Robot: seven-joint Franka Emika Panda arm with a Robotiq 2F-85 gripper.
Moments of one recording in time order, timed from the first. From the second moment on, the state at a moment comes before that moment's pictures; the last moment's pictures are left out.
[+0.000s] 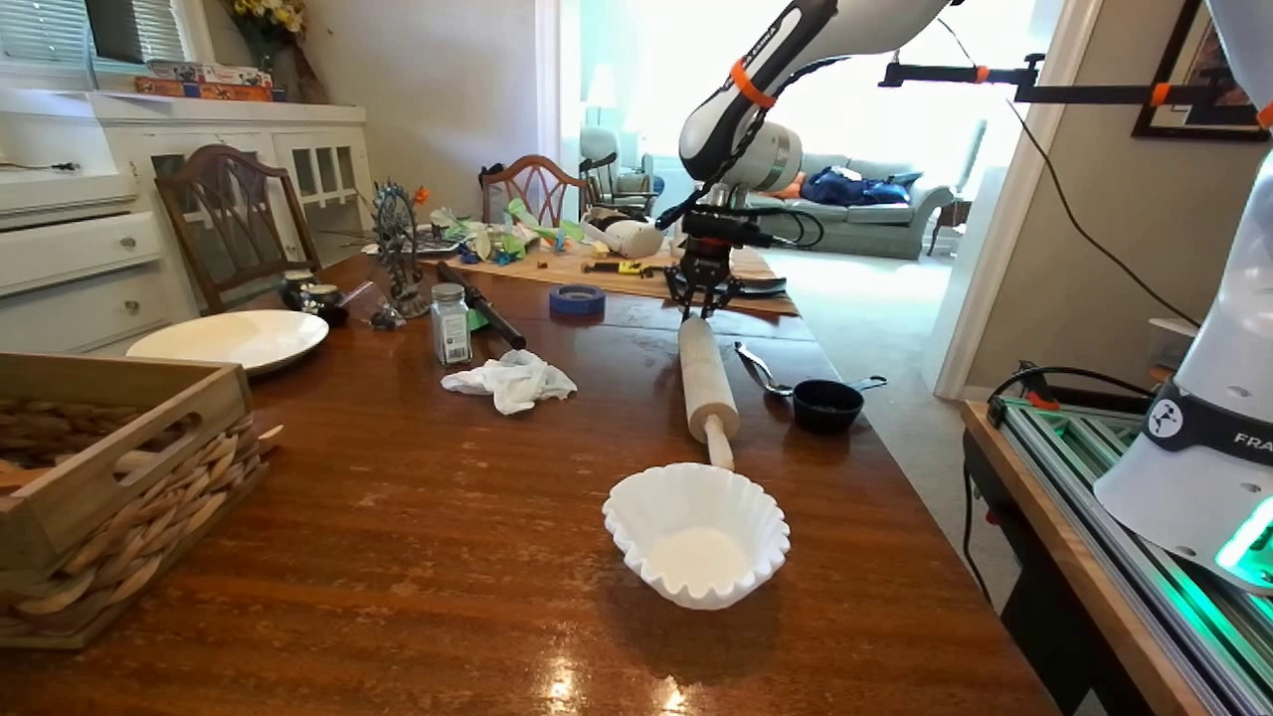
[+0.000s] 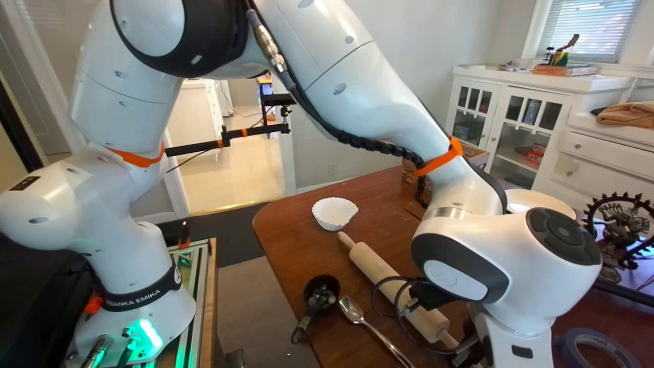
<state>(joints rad) -0.37 0.58 -0.20 -1.88 0.45 2.39 0.45</state>
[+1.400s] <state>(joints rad) -0.28 0.86 -0.20 -1.43 0.45 2.38 0.76</state>
